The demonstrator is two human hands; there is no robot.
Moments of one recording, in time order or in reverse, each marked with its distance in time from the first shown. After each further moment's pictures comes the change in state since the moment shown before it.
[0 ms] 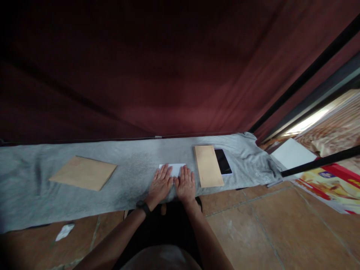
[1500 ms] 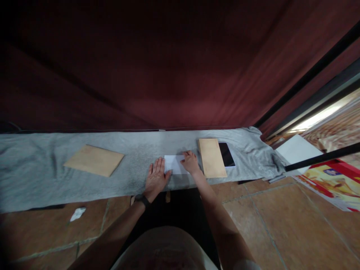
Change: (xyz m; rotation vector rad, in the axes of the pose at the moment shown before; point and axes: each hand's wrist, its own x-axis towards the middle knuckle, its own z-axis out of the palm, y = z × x) left_hand -0.030 -0.019 -0.009 0.008 0.082 -0.165; right_hand 0.084 0.018 -0.007 0.142 -0.311 -0.010
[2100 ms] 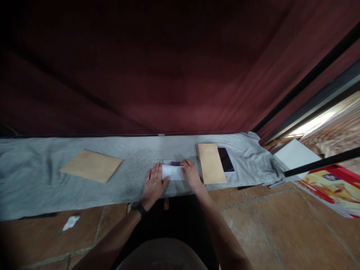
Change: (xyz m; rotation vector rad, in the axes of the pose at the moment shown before) left_hand -0.002 -0.004 -0.001 0.003 0.055 0.020; right_hand -0.026 0.006 -0.008 0.158 0.032 -0.179
